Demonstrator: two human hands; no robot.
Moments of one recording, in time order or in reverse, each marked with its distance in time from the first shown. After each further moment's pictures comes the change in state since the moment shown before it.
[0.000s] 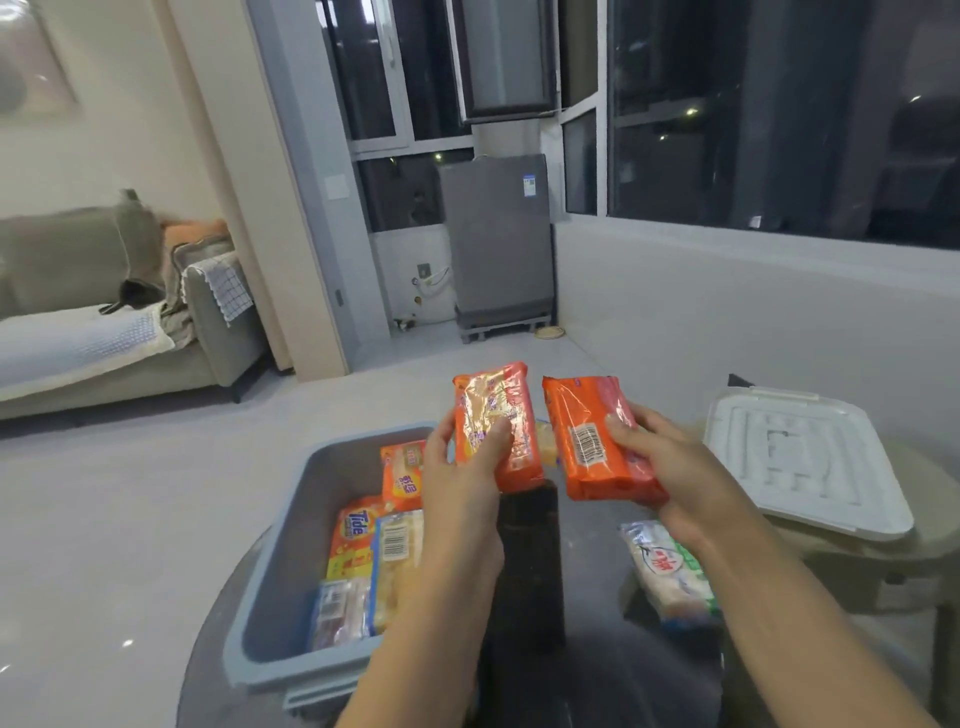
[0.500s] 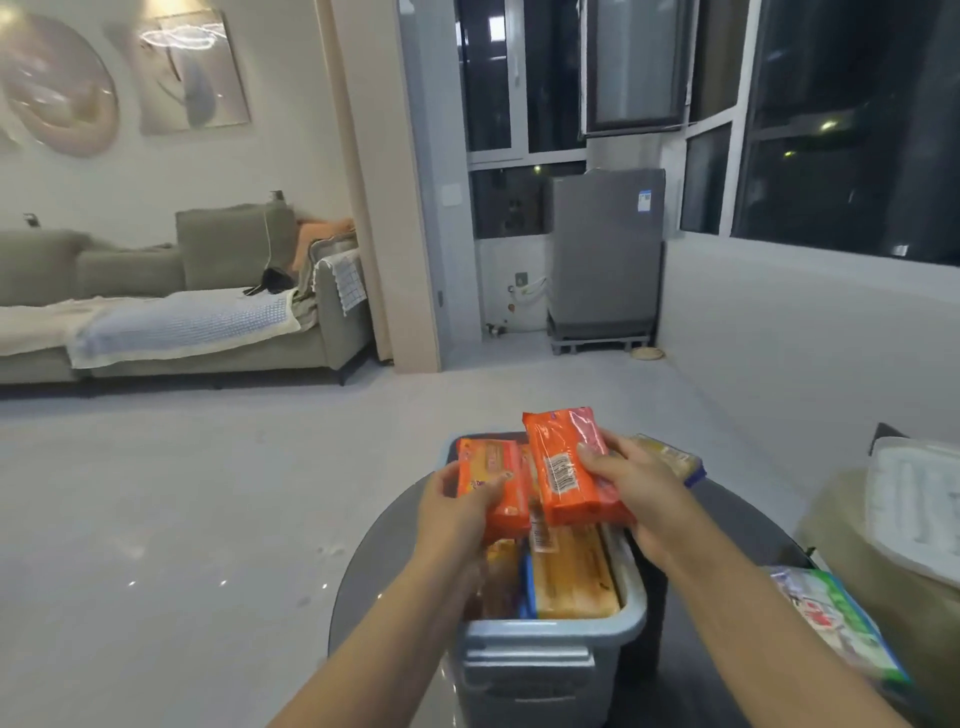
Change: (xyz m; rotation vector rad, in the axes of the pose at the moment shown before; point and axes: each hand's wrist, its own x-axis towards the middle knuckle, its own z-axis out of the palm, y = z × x) left_hand 0.029 0.024 -0.133 0.055 0.209 -0.128; right_hand 0.008 0.030 0.144 -0.071 -0.185 0.065
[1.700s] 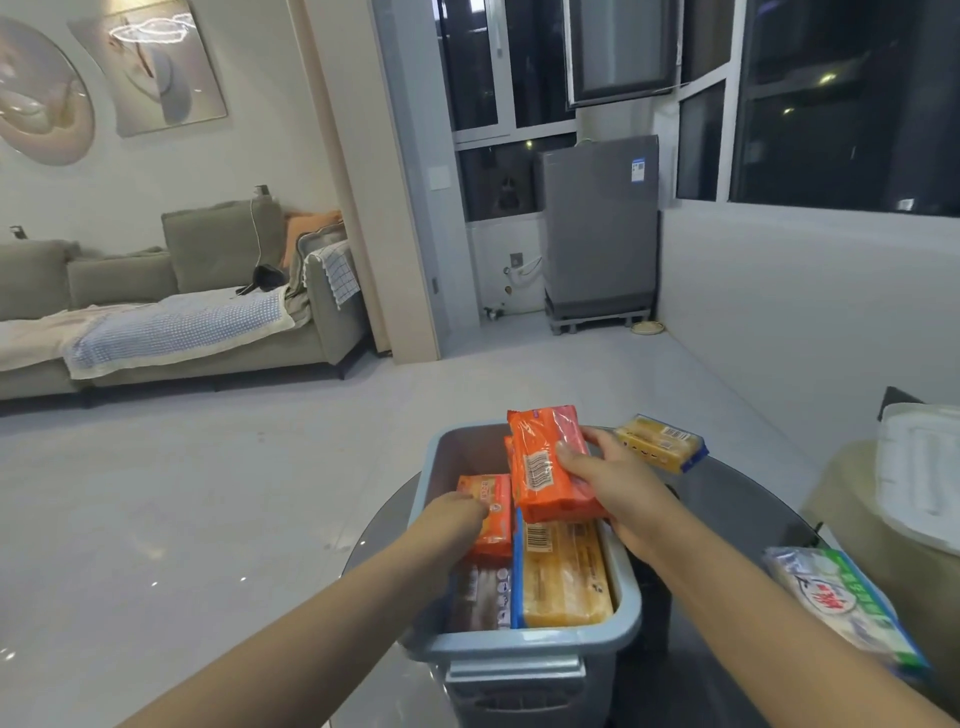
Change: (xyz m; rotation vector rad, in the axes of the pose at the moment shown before) left_hand 0.036 -0.007 0.000 0.648 -0.059 -0.173; right_hand 0.014 0.012 0.006 -0.133 -0.043 0.030
